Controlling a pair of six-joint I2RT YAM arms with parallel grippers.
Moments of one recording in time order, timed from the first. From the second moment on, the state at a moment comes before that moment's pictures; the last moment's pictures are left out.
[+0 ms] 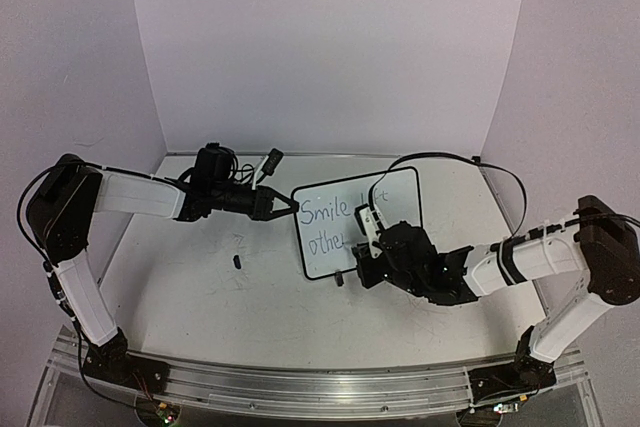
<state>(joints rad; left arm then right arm) -0.56 1.77 1.04 0.29 0.81 -0.28 1.03 1.57 0.71 0.31 0.41 0.25</state>
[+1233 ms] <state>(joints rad) -0.56 1.77 1.04 0.29 0.81 -0.28 1.03 1.58 0.73 0.31 0.43 0.26</state>
